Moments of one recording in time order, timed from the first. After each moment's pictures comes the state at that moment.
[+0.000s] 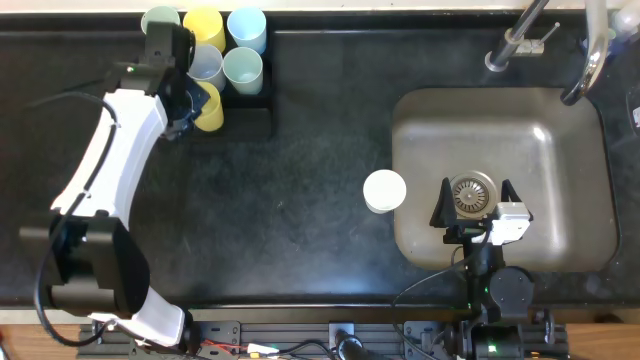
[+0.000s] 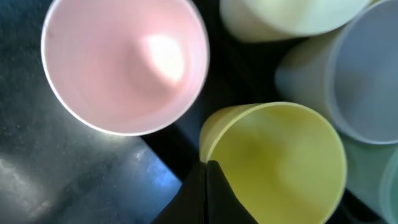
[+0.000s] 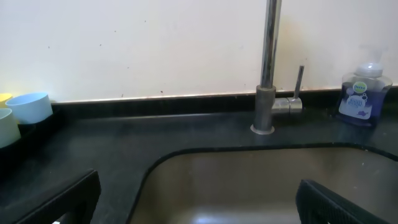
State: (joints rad) left arm -0.08 1.79 1.46 -0.92 -0.21 -0.97; right arm 0.02 0.01 0.02 -0.02 0.01 0.10
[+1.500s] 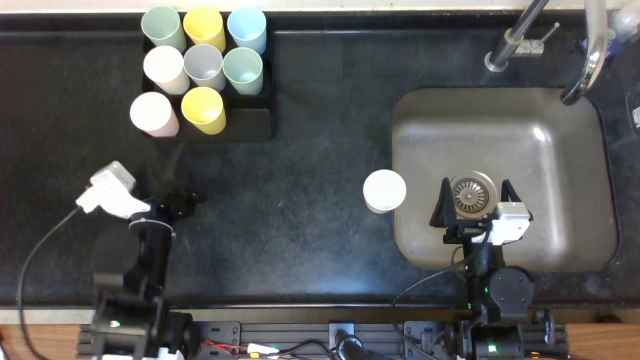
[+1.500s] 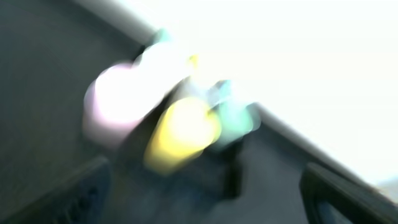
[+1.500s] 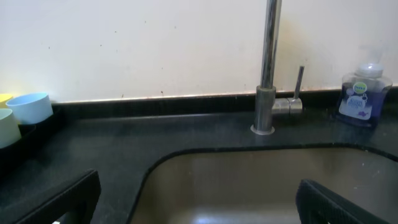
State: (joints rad) left arm -0.07 0.44 0.33 0.01 -0.09 -0.56; right arm 0.02 0.01 0.02 -0.02 0.01 0.10
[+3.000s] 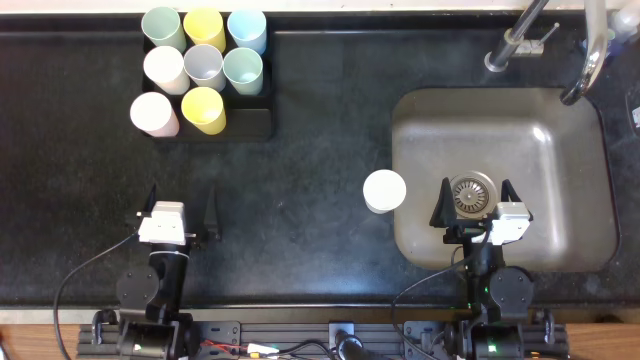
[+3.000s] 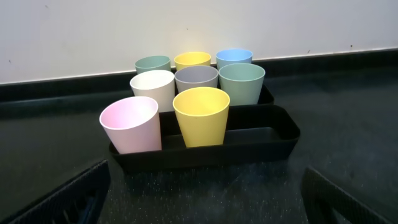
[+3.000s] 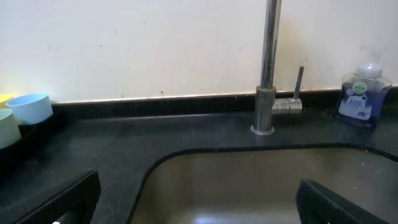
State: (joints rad) left arm -0.07 0.01 0.01 -0.08 -0.01 0.06; right arm 0.02 0.01 0.02 -0.02 0.01 0.10
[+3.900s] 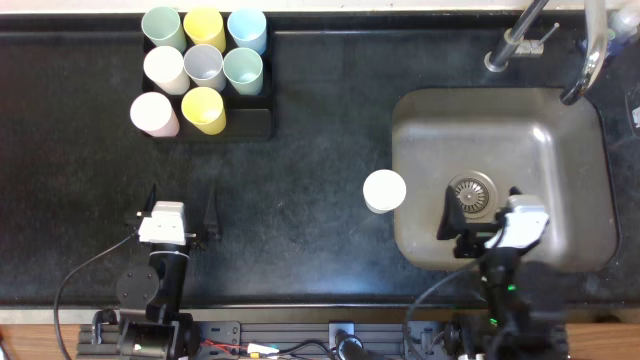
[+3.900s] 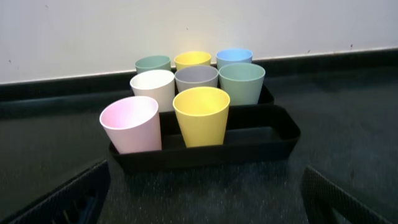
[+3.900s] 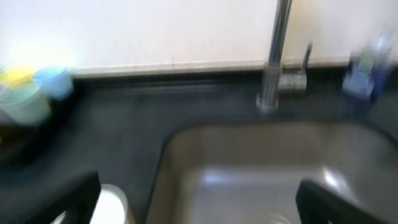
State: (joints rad) left arm -0.07 0.01 0.01 -0.08 -0.01 0.06; right arm 0.02 0.25 0.54 -0.60 -0.04 0.10
